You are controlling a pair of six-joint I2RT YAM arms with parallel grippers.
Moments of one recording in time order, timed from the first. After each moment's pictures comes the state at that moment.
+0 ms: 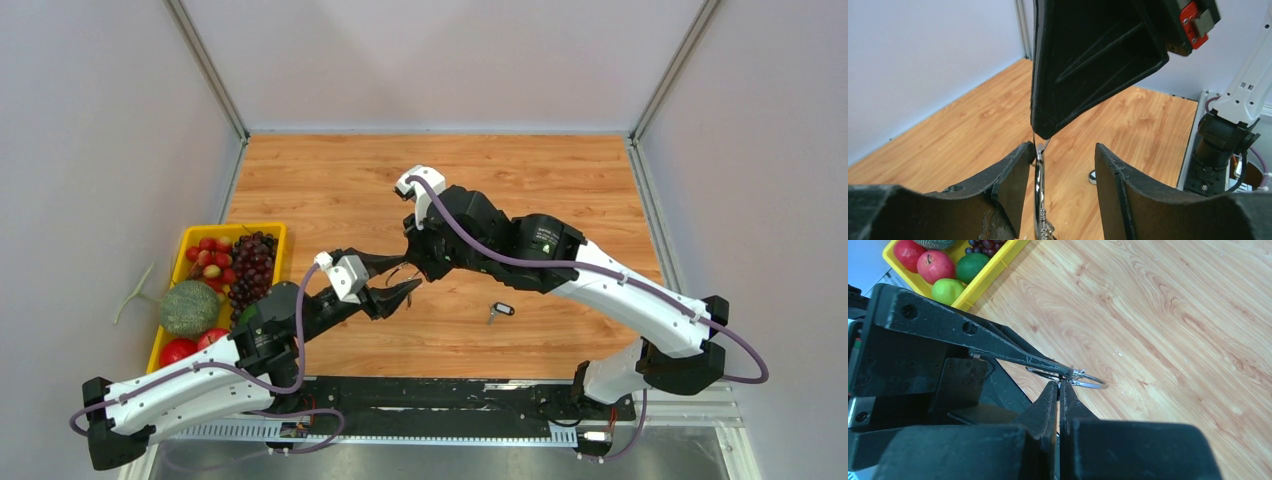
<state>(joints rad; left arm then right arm) -1.08 0.58 0.54 0.21 -0.04 0.05 1.18 1.45 1.78 -0.92 0.20 0.34</state>
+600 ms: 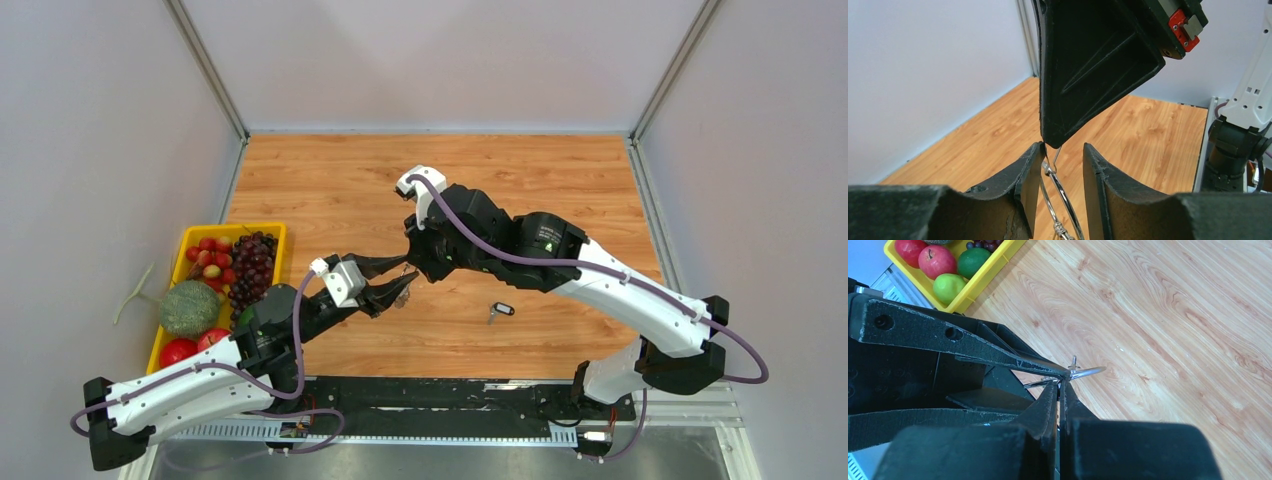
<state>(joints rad) -1.08 0.59 0.52 0.30 -0.02 0.14 1.18 1.46 1.81 -0.96 0.19 0.35</state>
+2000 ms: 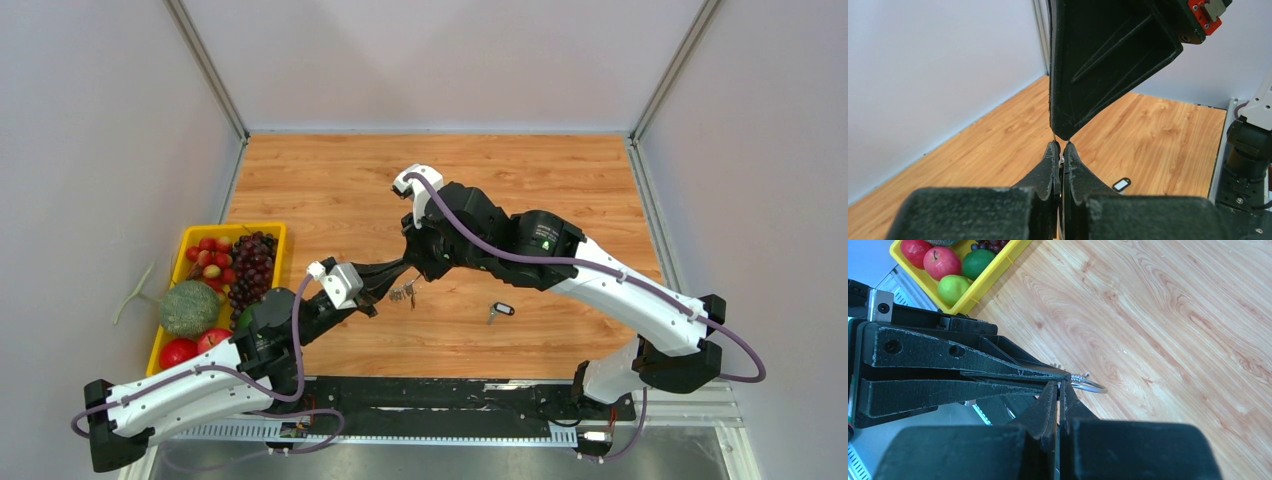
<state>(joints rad) -1.08 0.56 0.48 0.33 -0.07 0.17 1.18 1.47 1.83 -0.96 0.18 0.35</state>
